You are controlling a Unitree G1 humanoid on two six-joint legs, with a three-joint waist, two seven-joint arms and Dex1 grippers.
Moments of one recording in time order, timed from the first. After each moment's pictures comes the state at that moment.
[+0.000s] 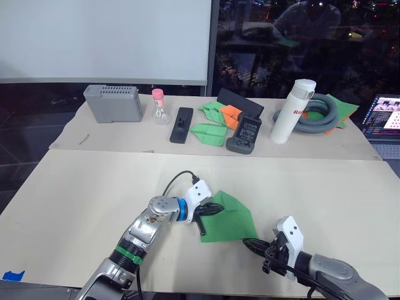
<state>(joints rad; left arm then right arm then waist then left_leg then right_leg) -0.42 0.30 -0.39 0.10 -0.14 0.39 -0.87 0.31 -0.55 -0.01 -0.61 0.48 0.69 0.61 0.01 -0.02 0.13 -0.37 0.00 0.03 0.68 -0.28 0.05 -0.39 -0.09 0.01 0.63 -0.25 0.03</state>
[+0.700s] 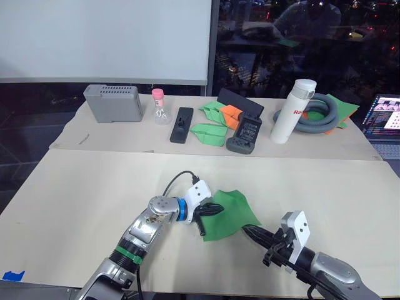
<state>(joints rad) -0.42 0.30 -0.39 0.11 -0.14 0.38 -0.88 0.34 -0.46 -0.04 -0.61 0.48 0.44 0.66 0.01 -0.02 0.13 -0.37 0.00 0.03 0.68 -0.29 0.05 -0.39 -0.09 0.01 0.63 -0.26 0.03</state>
